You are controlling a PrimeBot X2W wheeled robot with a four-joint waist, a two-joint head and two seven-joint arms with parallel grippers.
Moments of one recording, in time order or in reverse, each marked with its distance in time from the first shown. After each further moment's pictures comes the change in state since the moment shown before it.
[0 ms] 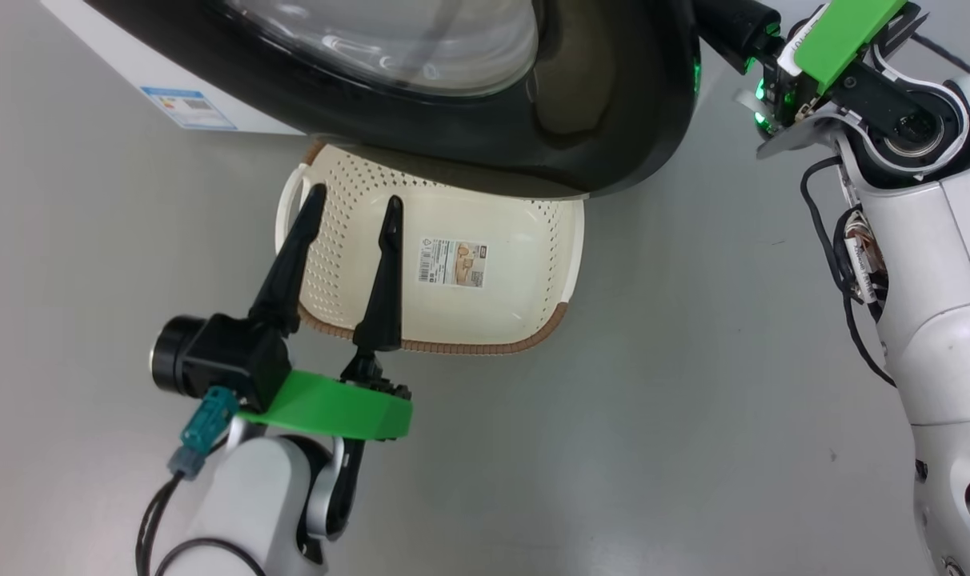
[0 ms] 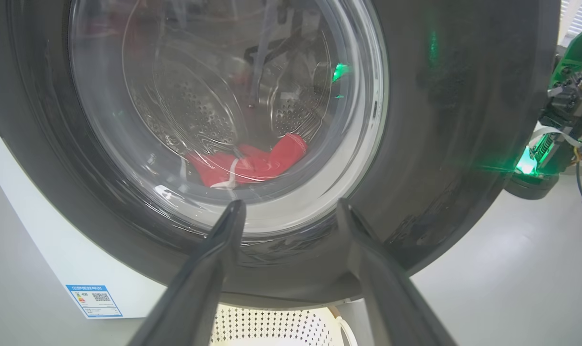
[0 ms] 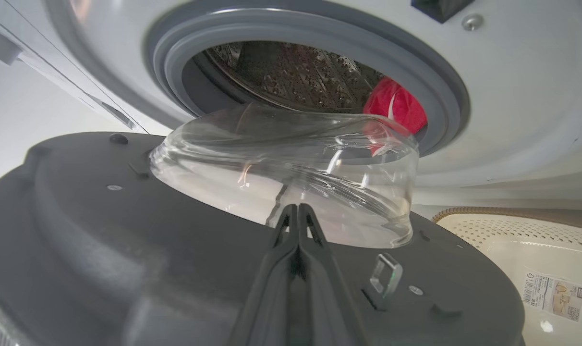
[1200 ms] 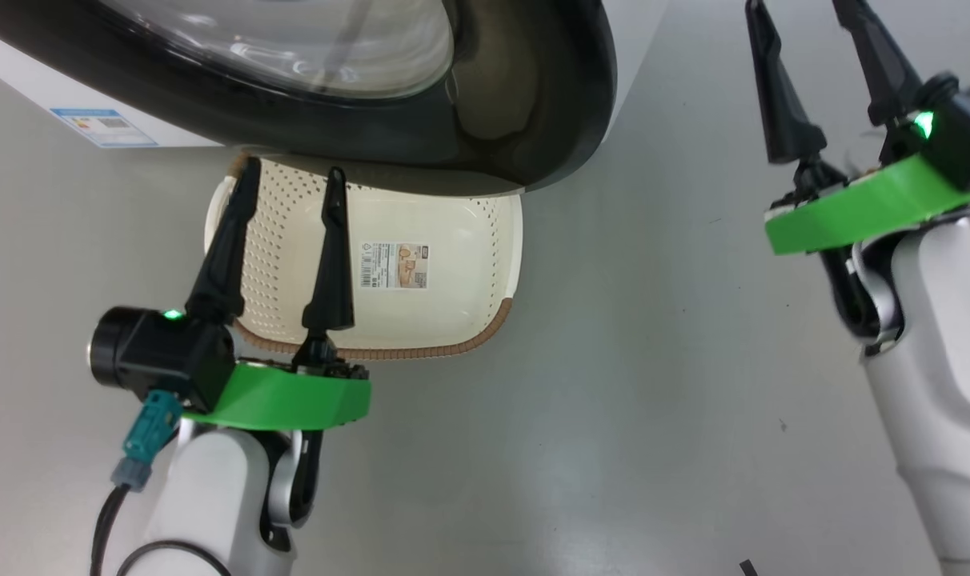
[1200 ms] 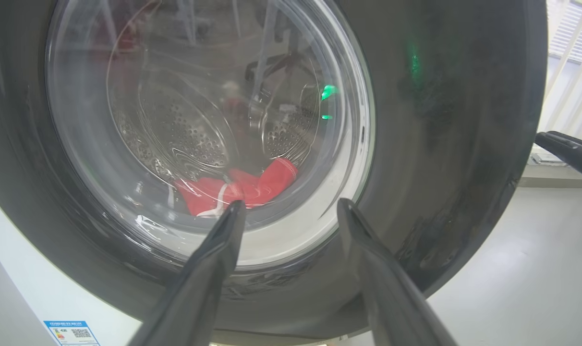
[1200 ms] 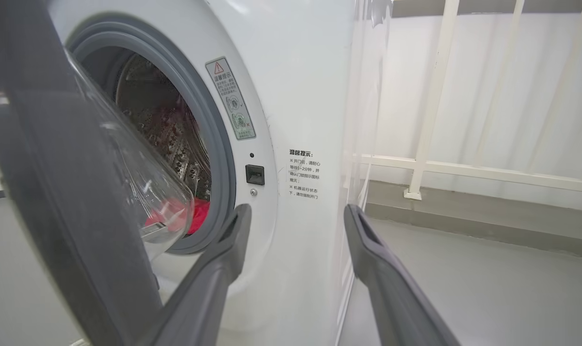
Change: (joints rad) left arm 0.013 0.000 0.095 -0.062 0.057 -0.007 0.000; right arm 0.302 -0.113 0.045 -0.255 -1.116 0.002 -0.890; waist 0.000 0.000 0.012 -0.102
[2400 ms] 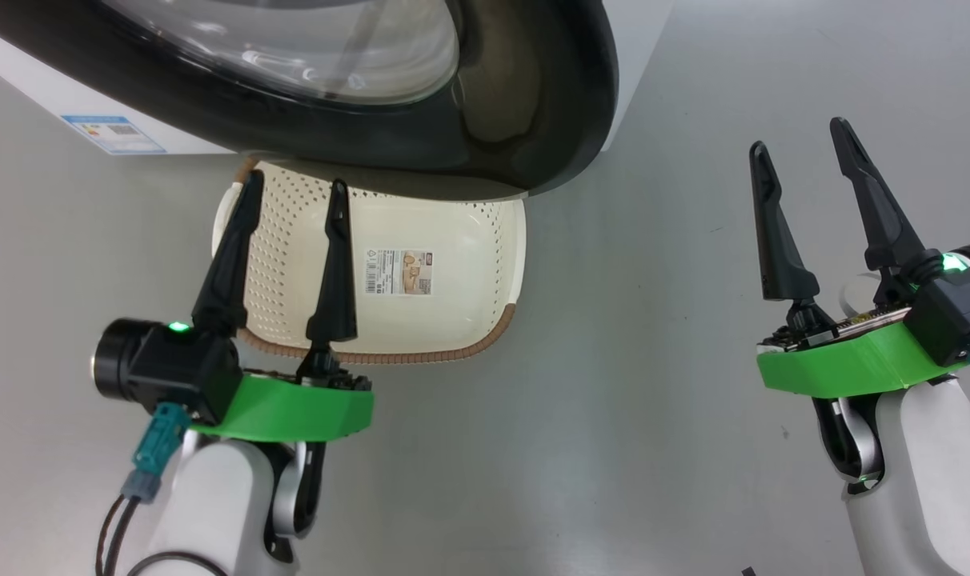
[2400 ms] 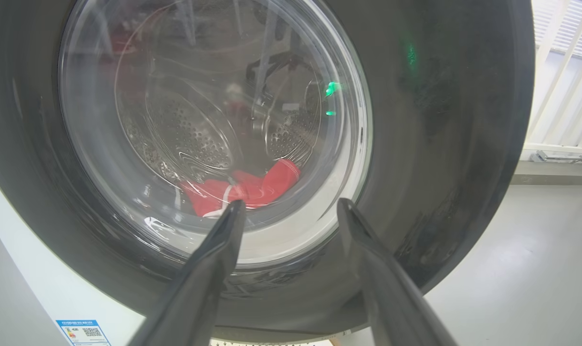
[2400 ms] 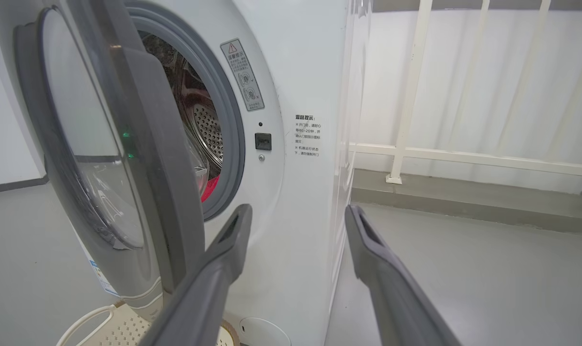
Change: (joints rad) left arm 0.023 0.000 -0.002 -0.016 0.018 0.012 -0.002; right arm 0.375 0.148 -0.166 -0.298 -0.207 0.000 0.000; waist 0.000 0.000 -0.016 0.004
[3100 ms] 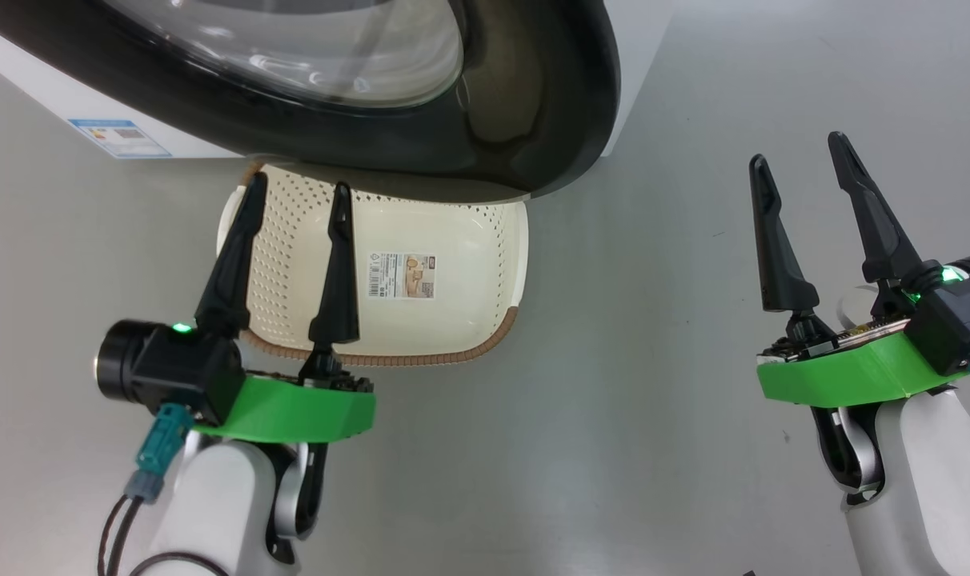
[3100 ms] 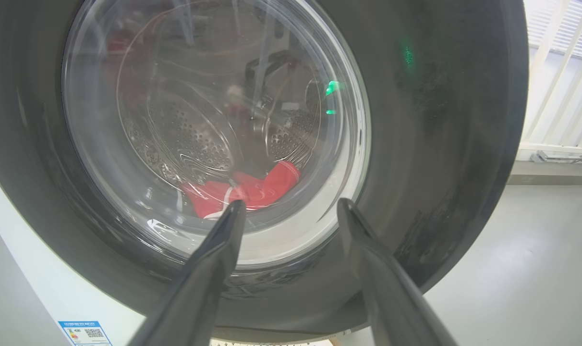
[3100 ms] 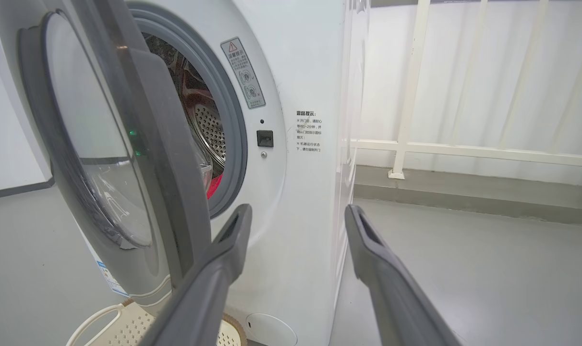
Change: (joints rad) left arm 0.001 0.000 -0.004 0.004 0.000 0.000 0.000; right arm 0.023 0.000 0.000 -0.003 0.018 0.000 0.000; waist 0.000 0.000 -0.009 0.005
